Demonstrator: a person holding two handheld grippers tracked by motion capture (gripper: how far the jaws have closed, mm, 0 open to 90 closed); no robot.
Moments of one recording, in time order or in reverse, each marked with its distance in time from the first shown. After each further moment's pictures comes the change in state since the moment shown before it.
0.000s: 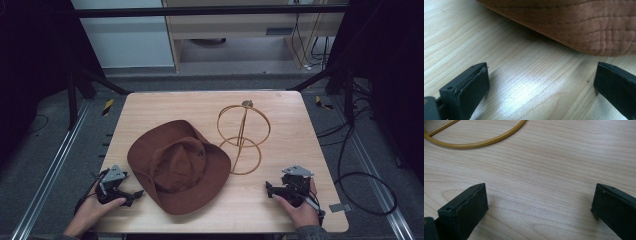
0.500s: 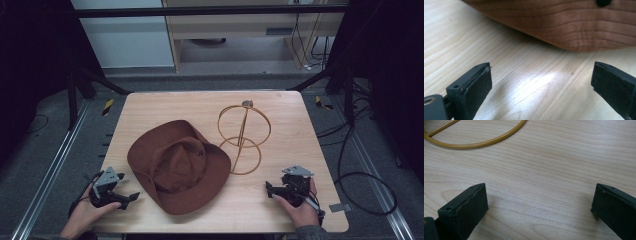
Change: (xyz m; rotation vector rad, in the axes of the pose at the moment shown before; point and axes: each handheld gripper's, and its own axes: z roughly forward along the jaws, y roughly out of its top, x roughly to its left) left arm -0.007 -0.002 -0.024 -0.049 -0.007 0.032; right arm 0.000 0.000 0.000 0.001 -0.001 -0.001
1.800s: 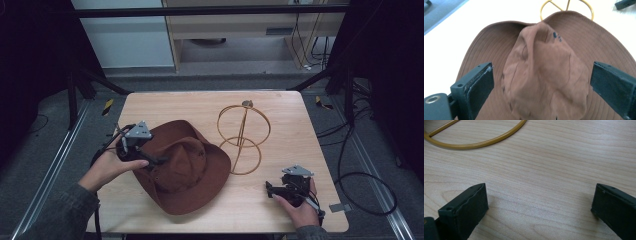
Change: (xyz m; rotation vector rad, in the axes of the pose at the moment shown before) left arm -0.018 0.184 0.006 0.044 -0.107 0.194; right arm 0.000 0.000 0.000 0.000 0.002 0.001
